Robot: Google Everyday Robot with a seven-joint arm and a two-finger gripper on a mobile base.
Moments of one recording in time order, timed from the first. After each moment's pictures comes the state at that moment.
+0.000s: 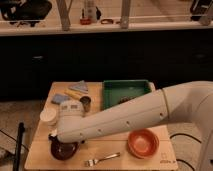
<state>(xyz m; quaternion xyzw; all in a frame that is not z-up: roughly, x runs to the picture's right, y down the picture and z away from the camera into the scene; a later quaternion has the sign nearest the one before) -0.124 0.184 0.680 -0.13 -0.12 -0.53 0.83</state>
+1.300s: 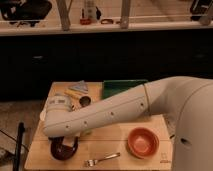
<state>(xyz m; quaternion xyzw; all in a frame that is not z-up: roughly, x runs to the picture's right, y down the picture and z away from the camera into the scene) -0.171 0.204 0.676 -0.16 -0.18 -0.59 0.78</state>
